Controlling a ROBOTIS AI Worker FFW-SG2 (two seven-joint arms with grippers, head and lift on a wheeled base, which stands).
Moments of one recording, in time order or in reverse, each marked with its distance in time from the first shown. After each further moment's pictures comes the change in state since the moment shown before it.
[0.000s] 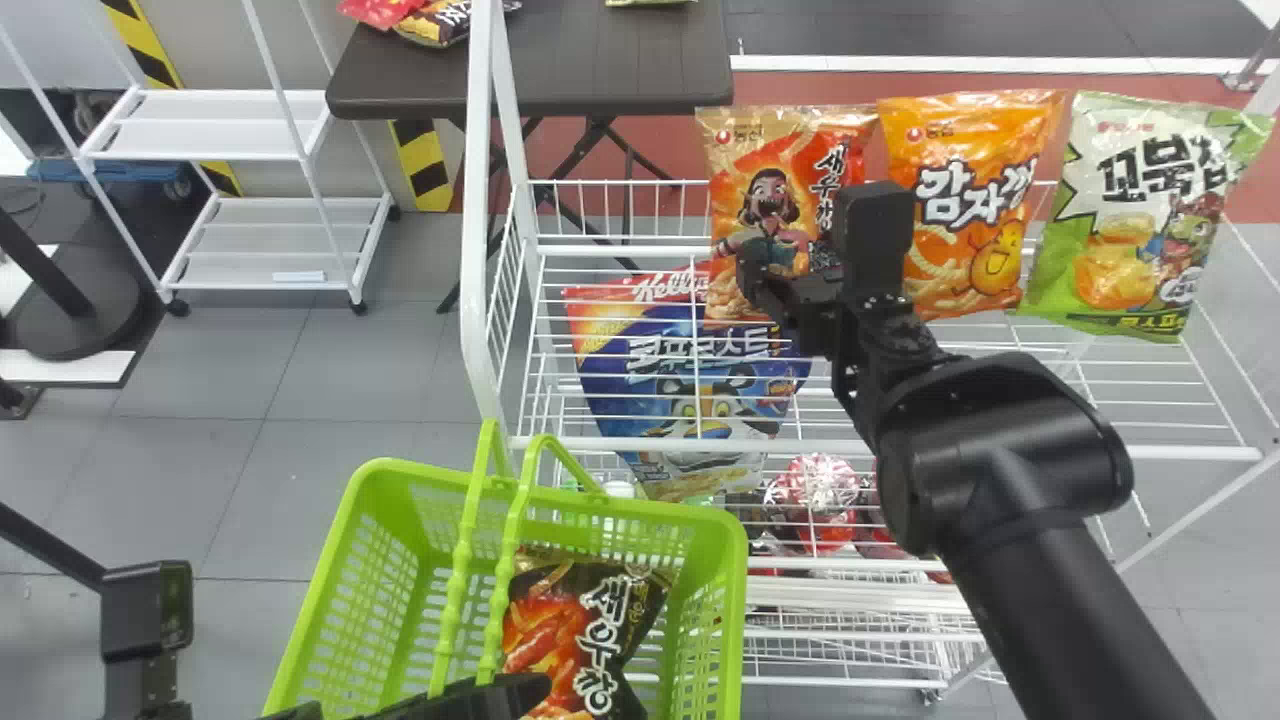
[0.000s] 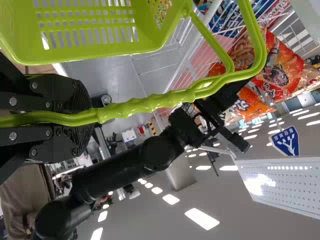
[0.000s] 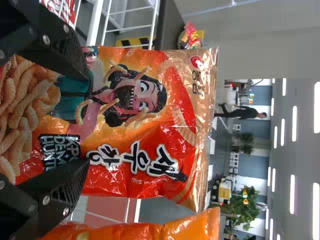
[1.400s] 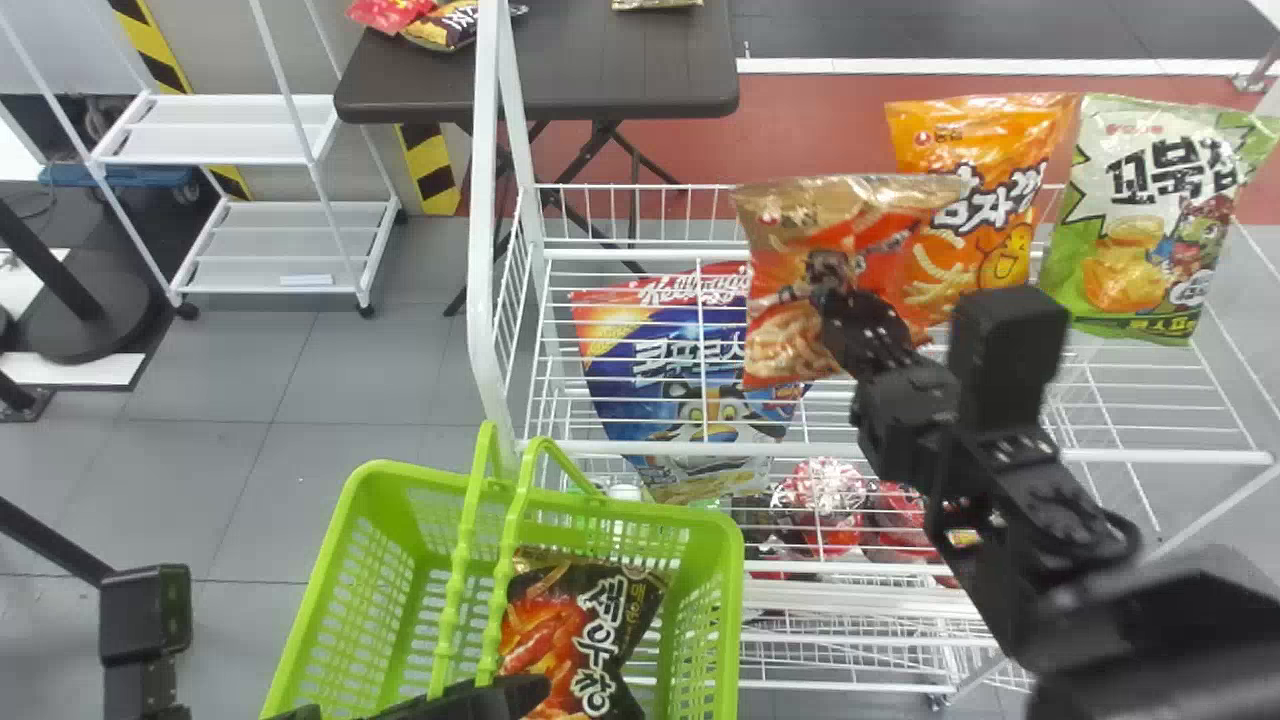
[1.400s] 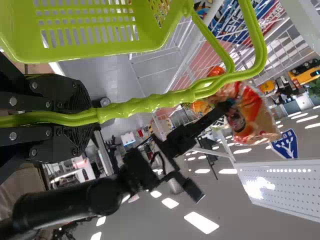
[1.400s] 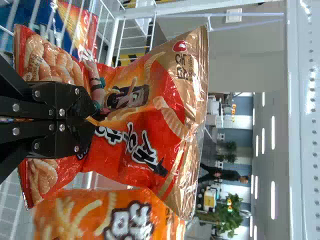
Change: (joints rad) left arm 0.002 -0.004 0.013 -0.007 -0.005 0.000 0.006; right arm 0.582 -0.071 -0.095 -0.781 0.011 0.122 0.102
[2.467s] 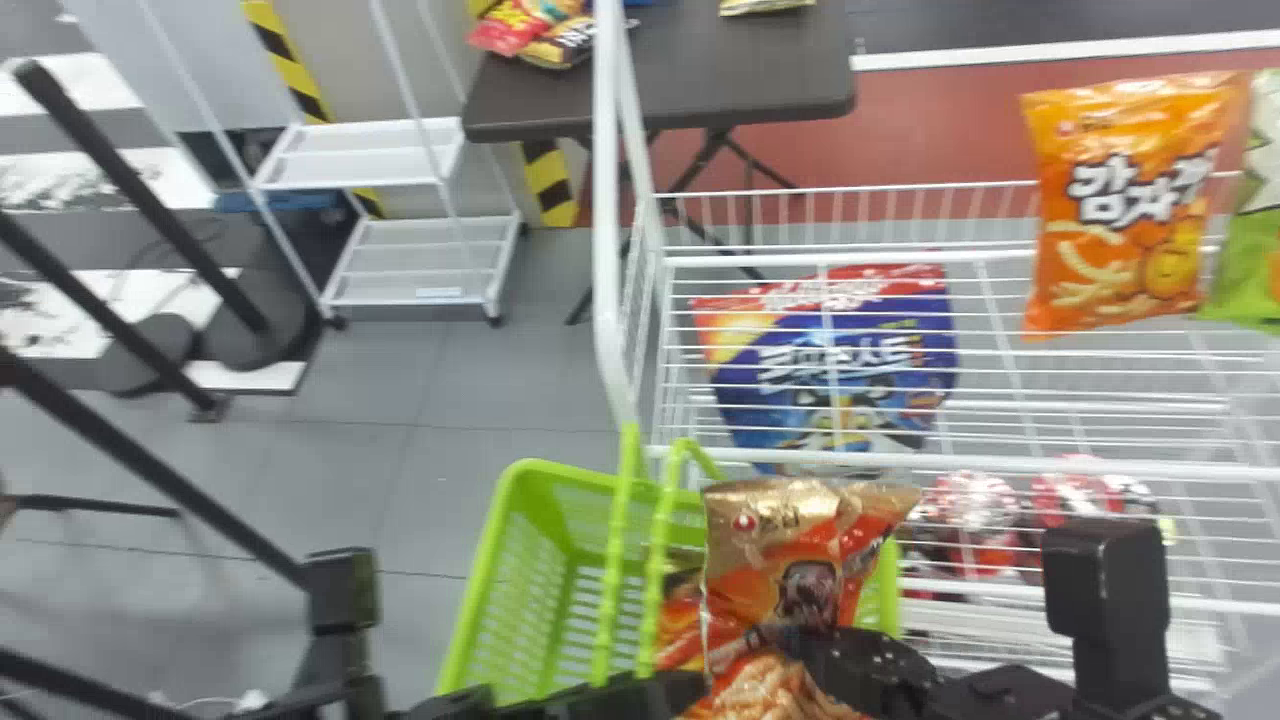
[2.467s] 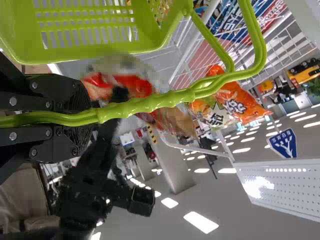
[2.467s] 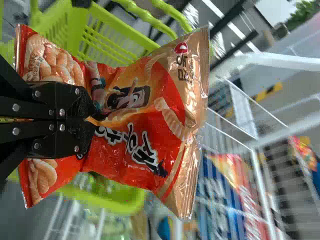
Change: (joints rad) left arm -0.012 -0.021 -0.018 -0.001 -0.019 0.000 0.003; right arm 0.197 -0.004 0.106 -0.212 -0.286 0.582 0.204
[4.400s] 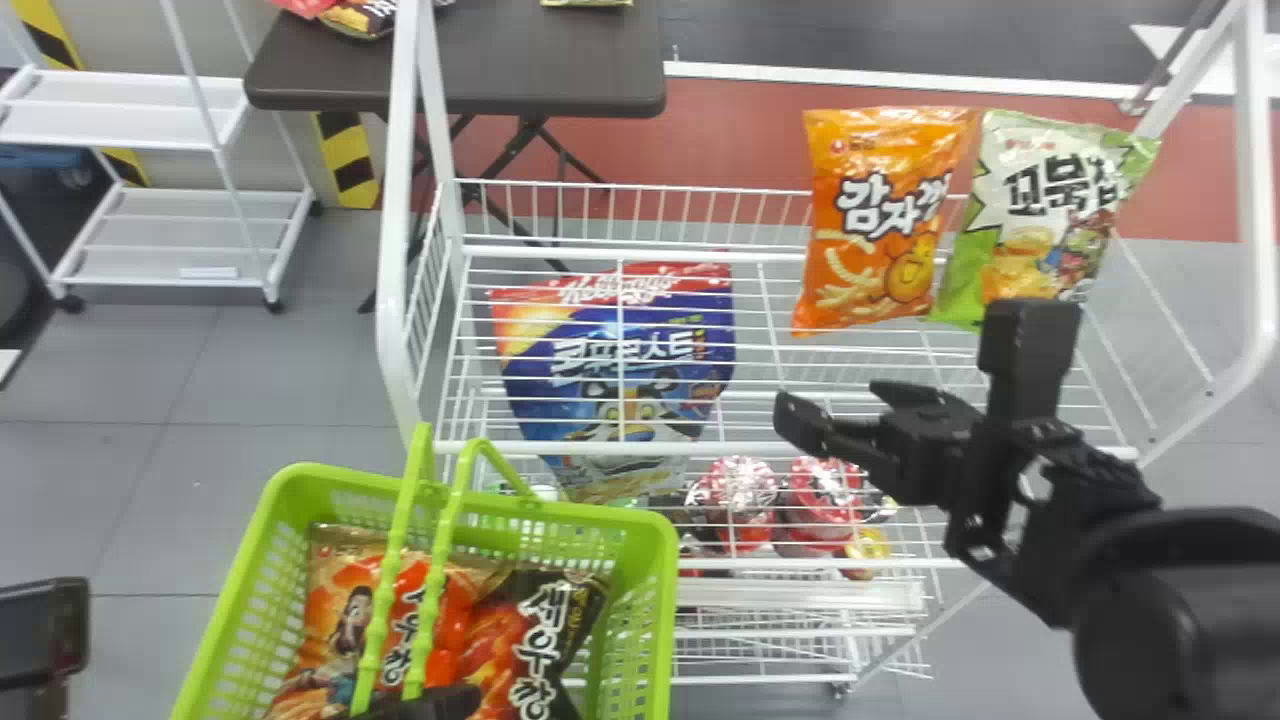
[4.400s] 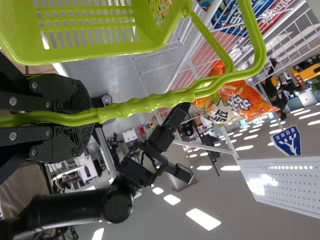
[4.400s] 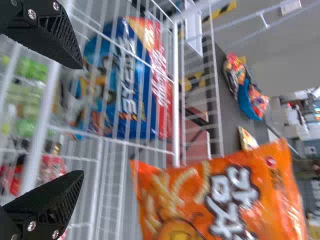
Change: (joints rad) left arm 0.012 -0.001 -0.017 -0.011 -0.001 0.000 -0.003; right arm -0.342 -0.041 -0.326 0.252 0.121 -0.185 -0.010
